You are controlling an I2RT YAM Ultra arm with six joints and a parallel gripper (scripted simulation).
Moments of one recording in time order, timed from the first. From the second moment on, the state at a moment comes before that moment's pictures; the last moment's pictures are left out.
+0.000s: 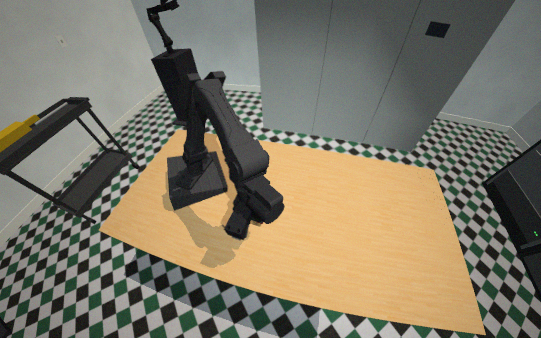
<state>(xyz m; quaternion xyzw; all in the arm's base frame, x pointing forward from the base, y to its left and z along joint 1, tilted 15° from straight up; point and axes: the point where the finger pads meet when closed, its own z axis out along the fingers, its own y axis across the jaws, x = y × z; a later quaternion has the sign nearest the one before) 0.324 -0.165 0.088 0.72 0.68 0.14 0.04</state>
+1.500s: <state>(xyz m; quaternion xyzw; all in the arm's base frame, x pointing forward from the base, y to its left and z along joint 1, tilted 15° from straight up) 0.313 -0.037 0.124 0.73 0.67 0.13 0.01</state>
